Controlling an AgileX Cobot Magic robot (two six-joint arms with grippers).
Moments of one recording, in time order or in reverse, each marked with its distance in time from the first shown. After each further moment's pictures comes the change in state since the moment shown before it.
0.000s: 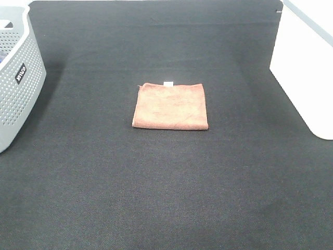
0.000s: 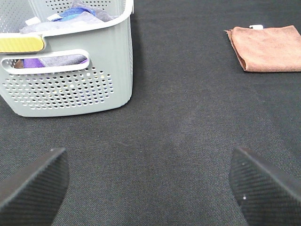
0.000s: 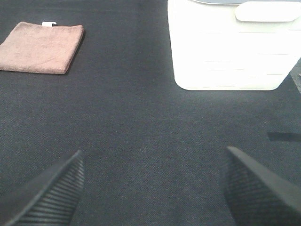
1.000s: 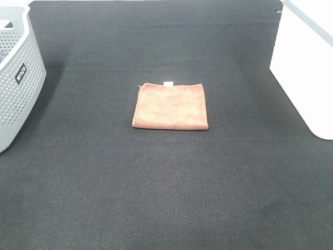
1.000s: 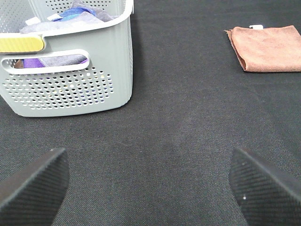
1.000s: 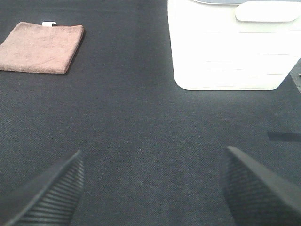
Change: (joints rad) left arm 0.000 0.000 0.000 0.000 0.000 0.000; right arm 0.000 0.000 0.000 0.000 0.000 0.000
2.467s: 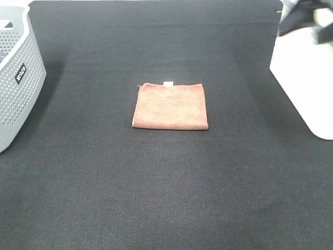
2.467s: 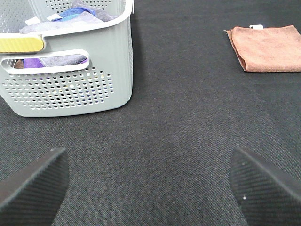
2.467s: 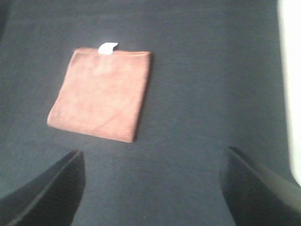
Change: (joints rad) left arm 0.000 0.000 0.000 0.000 0.000 0.000; right arm 0.096 1.468 -0.676 0.410 -0.350 -0.214
